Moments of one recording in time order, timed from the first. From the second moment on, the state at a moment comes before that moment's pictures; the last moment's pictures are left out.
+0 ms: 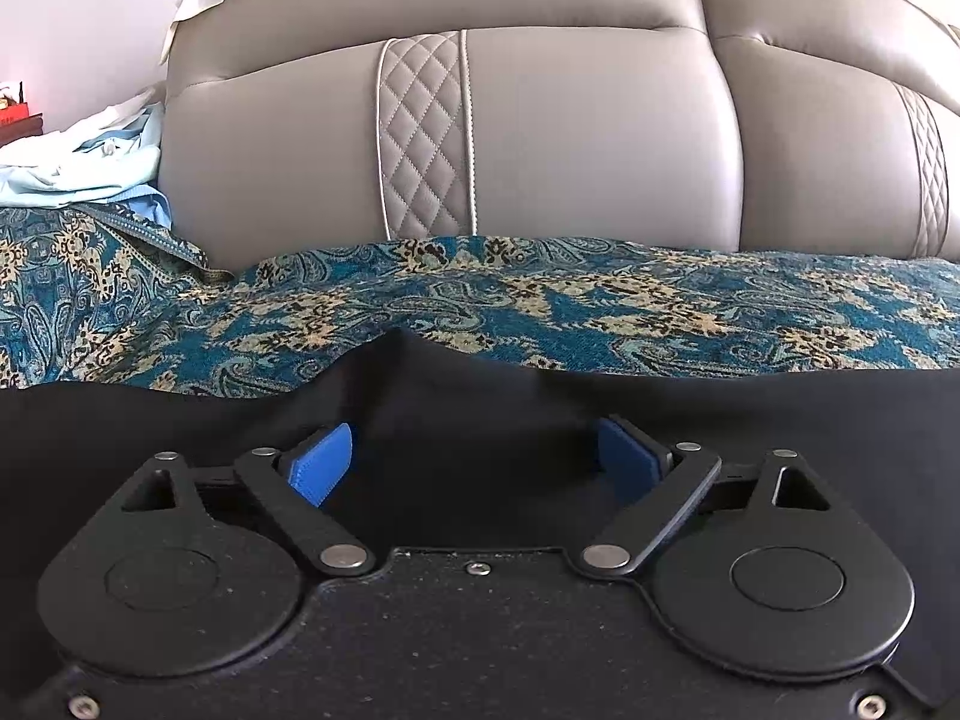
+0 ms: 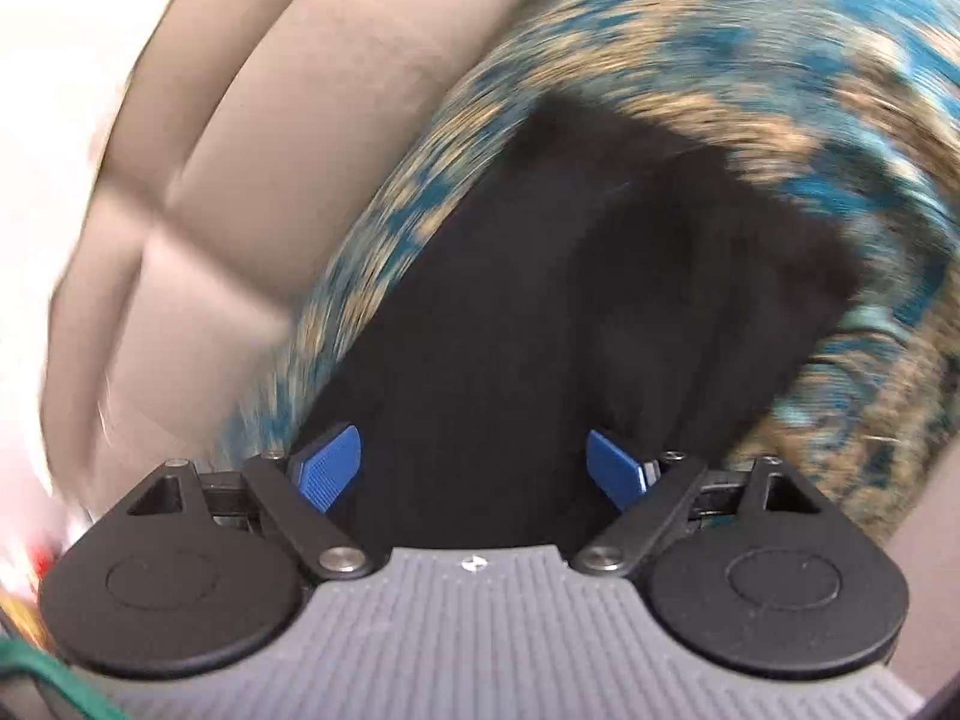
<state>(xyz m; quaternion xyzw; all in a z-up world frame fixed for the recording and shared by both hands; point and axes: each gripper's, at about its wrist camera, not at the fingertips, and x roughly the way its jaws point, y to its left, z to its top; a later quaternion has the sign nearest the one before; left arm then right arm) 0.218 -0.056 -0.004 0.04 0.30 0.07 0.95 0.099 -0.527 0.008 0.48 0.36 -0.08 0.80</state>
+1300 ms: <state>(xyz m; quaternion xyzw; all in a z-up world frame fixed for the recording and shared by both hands) 0.222 -0.050 -0.006 0.02 0.30 0.06 0.95 0.119 -0.514 0.002 0.24 0.31 -0.20 0.90</state>
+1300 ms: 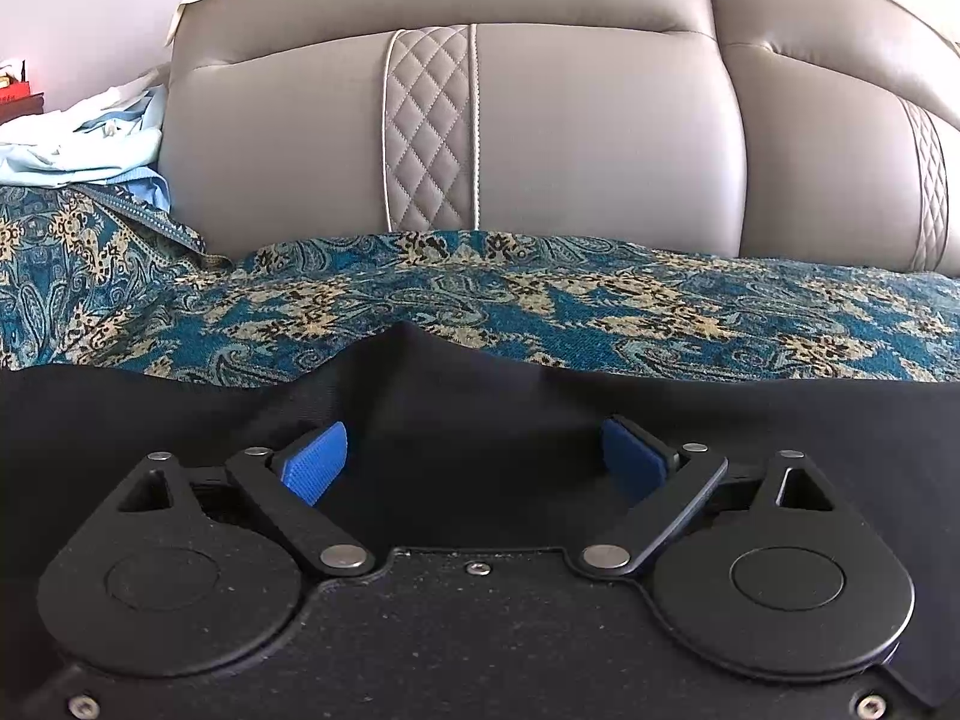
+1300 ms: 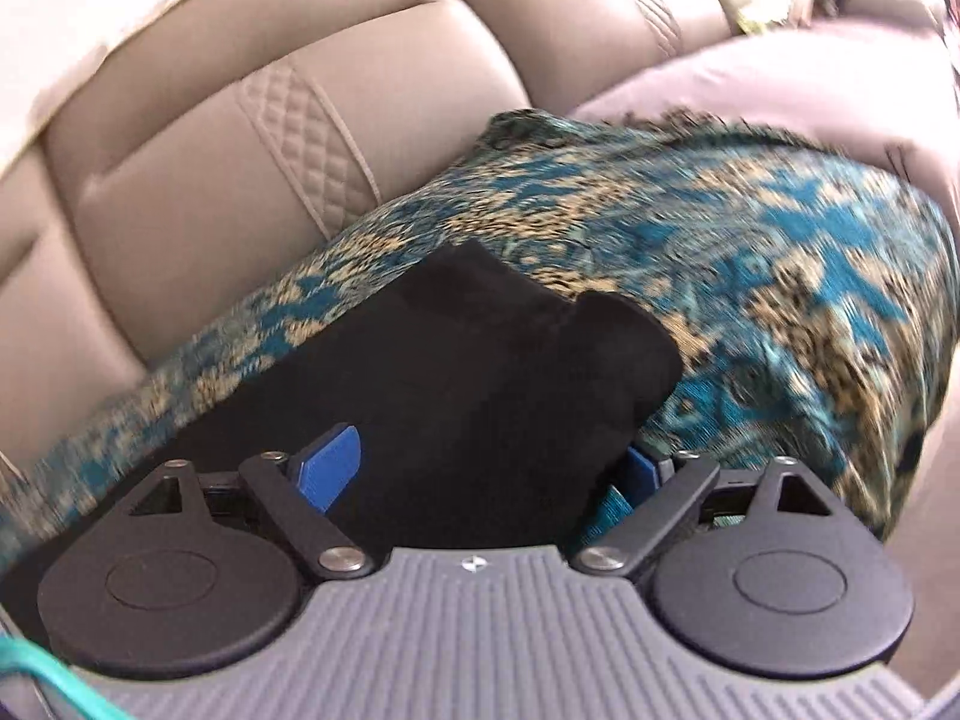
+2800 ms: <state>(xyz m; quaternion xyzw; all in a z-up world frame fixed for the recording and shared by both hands) 0.114 0.085 0.022 -0.05 0.35 0.12 0.93 0.088 -0.077 0.012 -0.22 0.23 0.32 0.89</state>
